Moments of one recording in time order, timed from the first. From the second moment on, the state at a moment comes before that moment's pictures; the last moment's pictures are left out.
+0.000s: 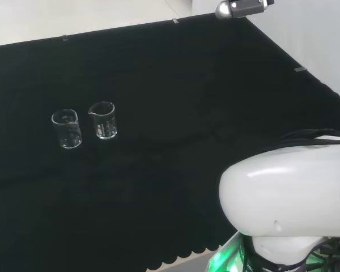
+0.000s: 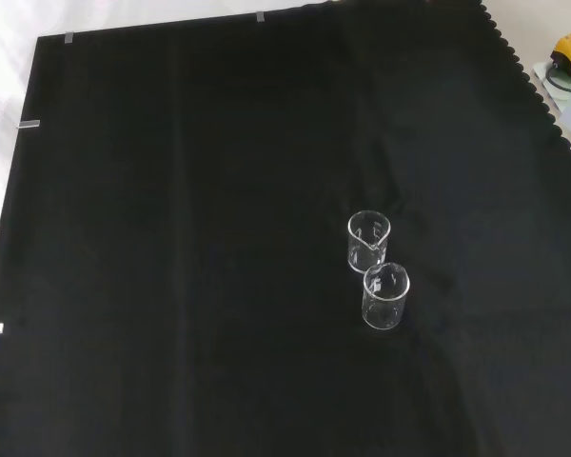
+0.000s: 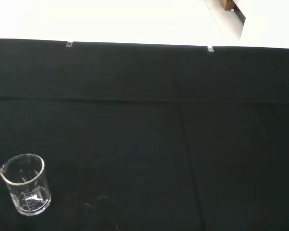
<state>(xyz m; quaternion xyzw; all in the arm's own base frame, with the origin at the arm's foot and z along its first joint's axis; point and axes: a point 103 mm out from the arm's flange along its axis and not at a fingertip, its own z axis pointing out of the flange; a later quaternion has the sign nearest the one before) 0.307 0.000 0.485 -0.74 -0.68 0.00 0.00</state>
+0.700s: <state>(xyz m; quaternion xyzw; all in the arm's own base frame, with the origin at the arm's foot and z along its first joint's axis) 0.302 -0.040 0.555 -0.77 -0.63 0.01 -0.08</state>
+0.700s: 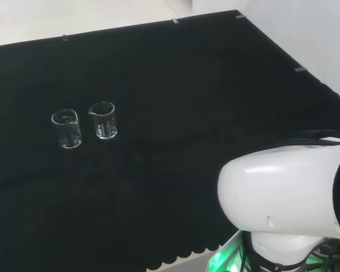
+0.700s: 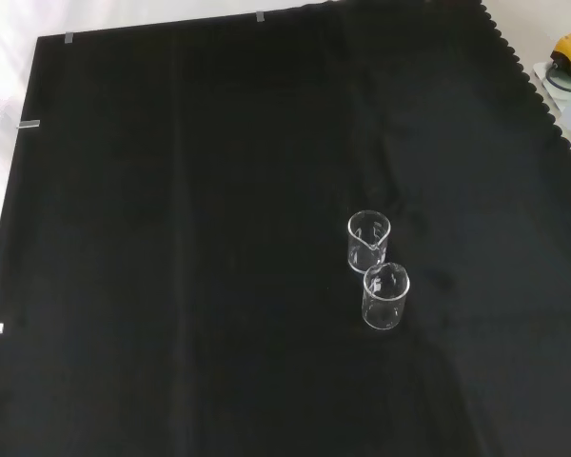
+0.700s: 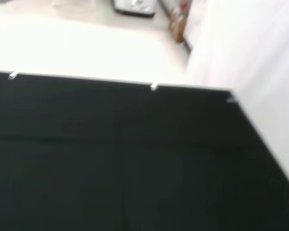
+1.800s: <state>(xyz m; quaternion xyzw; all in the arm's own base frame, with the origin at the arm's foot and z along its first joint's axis) 0.339 -0.054 0.534 -0.77 -0.64 -0.05 -0.08</state>
